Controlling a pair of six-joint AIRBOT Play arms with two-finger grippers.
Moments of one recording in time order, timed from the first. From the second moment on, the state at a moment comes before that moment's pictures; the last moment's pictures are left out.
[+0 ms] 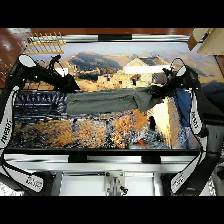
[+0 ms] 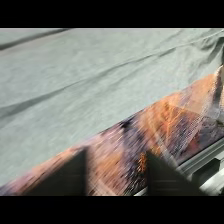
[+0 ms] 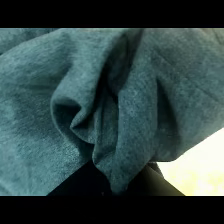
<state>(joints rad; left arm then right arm) -0.03 -1.74 1.70 0.87 -1.39 -1.42 -0.09 -1.98 1.79 -1.17 1.35 1.39</state>
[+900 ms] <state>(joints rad) -0.61 -1.97 1.70 0.63 -0.80 -1.40 0.11 -1.38 1.79 -1.24 1.61 1.54</state>
